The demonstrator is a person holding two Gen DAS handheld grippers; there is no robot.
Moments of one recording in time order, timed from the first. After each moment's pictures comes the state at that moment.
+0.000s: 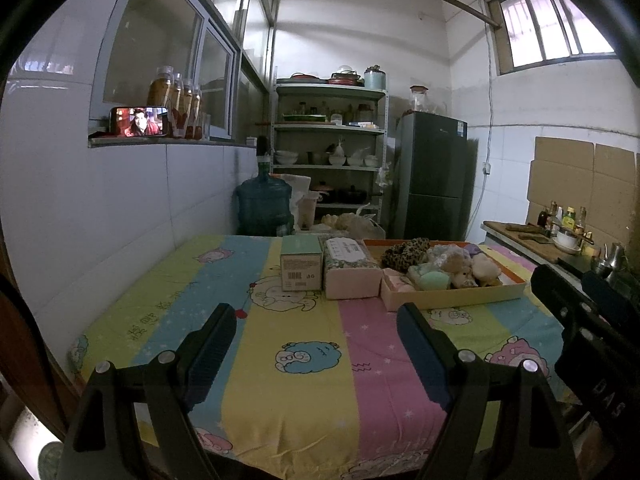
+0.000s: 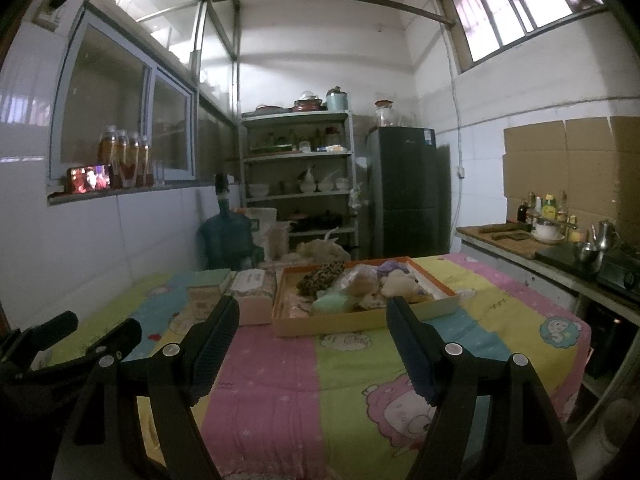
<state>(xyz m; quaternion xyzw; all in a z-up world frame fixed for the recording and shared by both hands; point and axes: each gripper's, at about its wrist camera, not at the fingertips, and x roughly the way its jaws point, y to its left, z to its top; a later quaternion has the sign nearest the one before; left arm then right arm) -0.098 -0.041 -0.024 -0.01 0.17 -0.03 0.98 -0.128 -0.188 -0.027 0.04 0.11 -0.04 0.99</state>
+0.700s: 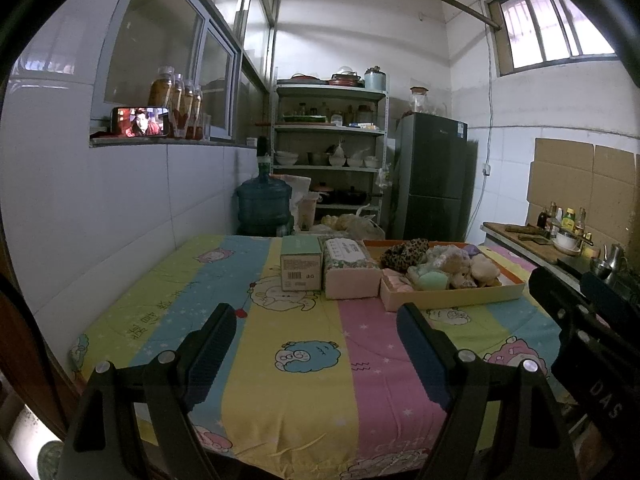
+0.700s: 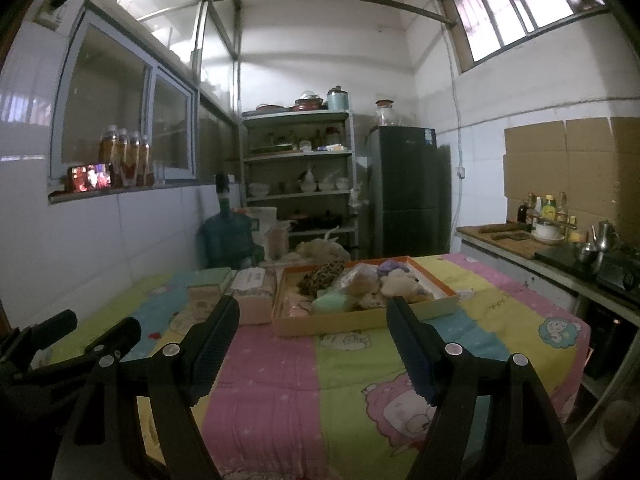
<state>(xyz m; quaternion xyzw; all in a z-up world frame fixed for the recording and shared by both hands) -0.099 -0.040 -0.025 -0.01 0.17 -0.03 0.98 -0.133 -0.189 -0.026 0.04 0.11 -0.04 0.99</state>
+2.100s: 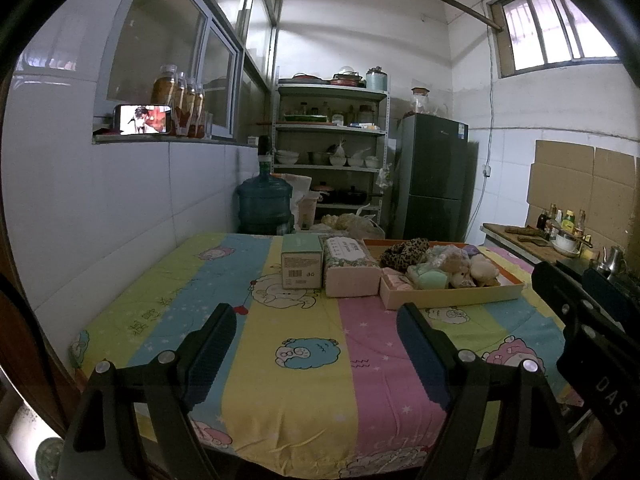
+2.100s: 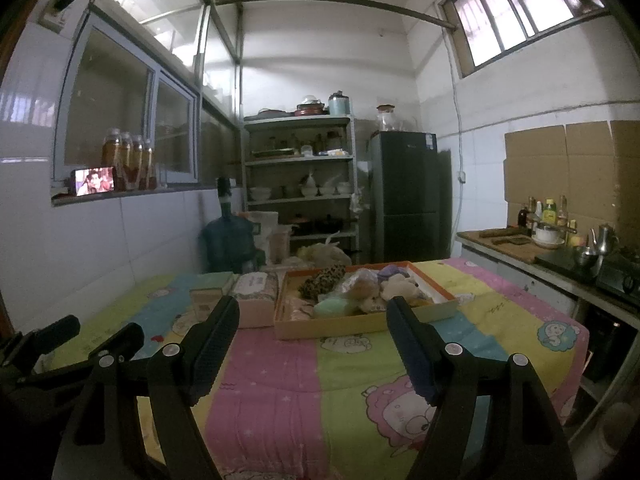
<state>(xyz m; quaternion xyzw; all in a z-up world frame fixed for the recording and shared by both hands) -0.100 -0.039 -0.026 -0.01 0.17 -0.03 0.98 -0.129 -0.187 -0.027 0.04 0.10 -0.04 0.99</state>
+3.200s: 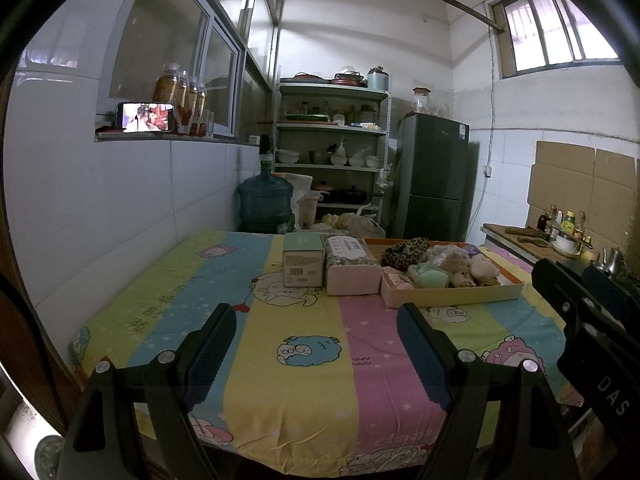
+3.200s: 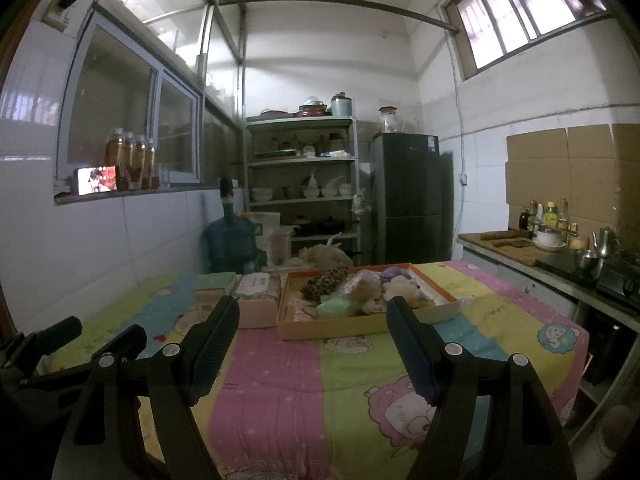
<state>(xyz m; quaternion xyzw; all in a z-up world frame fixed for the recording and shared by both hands) -0.102 -0.038 -0.026 -0.01 0.17 -0.03 0.98 -0.128 -0.186 -0.027 0.03 0.10 -0.04 0.99</state>
